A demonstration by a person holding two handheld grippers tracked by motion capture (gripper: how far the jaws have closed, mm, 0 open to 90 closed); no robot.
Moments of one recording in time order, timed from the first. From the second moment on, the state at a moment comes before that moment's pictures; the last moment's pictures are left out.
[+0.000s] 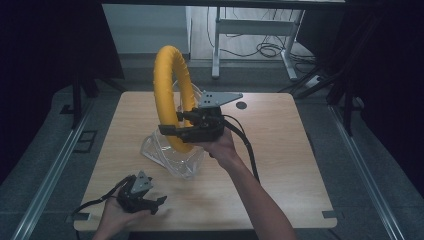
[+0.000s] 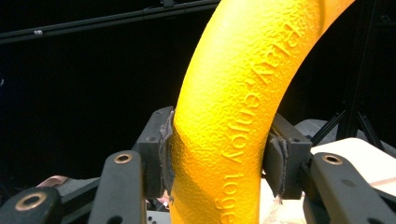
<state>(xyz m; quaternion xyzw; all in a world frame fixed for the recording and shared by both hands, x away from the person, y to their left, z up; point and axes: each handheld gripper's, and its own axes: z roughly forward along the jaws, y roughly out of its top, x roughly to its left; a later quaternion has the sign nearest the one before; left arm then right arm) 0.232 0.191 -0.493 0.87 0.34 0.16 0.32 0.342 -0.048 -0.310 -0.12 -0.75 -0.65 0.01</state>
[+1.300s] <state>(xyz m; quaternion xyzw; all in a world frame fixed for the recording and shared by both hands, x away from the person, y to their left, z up) 0.233 0.189 -0.495 0.87 0.34 0.16 0.32 0.355 -0.044 -0.360 -0.15 -0.76 -0.63 0.04</state>
